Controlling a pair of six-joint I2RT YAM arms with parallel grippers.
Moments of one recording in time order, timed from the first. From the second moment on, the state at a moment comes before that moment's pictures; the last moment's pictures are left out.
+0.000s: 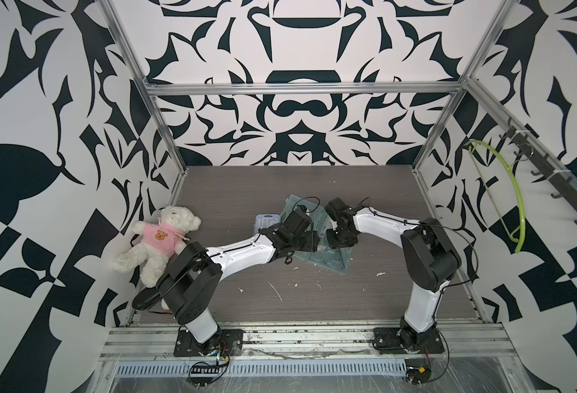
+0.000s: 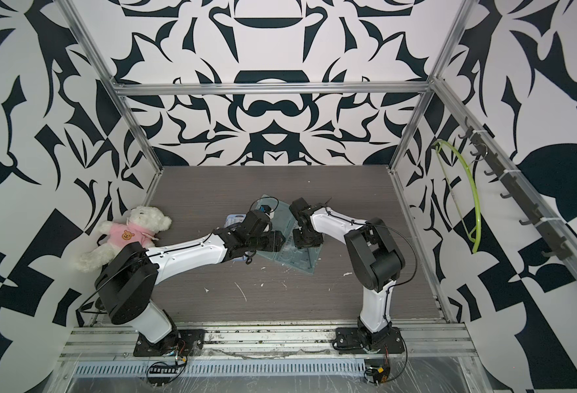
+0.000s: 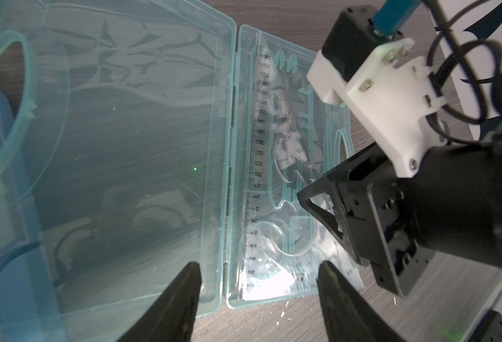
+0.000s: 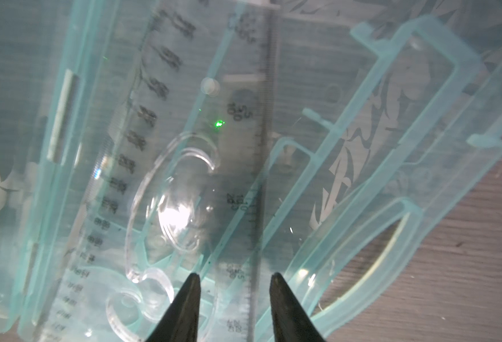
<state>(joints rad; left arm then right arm) -0.85 1.65 1.03 -0.18 0.01 -0.61 0.53 1.87 1.24 -0.77 0.01 0.39</state>
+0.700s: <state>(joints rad) -0.85 1.65 1.03 -0.18 0.00 -0.61 0.55 1.89 1.28 -0.78 0.05 0.38</state>
